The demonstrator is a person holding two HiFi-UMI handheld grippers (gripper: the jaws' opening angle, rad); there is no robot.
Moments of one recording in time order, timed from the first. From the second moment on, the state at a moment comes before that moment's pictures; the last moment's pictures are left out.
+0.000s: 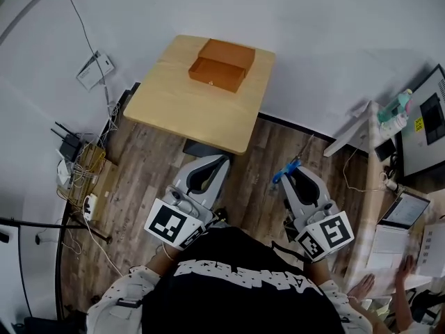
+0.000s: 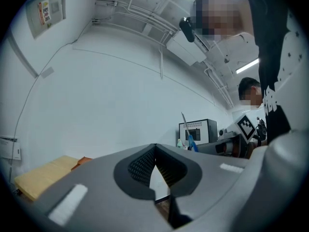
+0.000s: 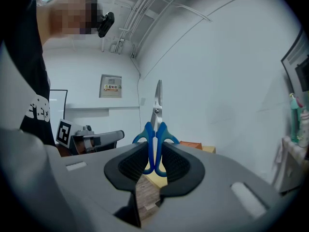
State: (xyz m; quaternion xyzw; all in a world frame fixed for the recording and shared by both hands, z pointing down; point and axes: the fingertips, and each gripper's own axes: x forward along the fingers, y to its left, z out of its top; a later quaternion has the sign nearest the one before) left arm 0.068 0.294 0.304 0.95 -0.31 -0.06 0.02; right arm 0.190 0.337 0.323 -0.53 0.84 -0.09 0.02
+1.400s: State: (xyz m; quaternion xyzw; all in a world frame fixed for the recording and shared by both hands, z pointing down) left arm 0.034 0.179 0.321 0.96 -0.26 -0.07 0.03; right arm 0.153 0.233 0.331 -0.58 0.81 -0.09 0.00
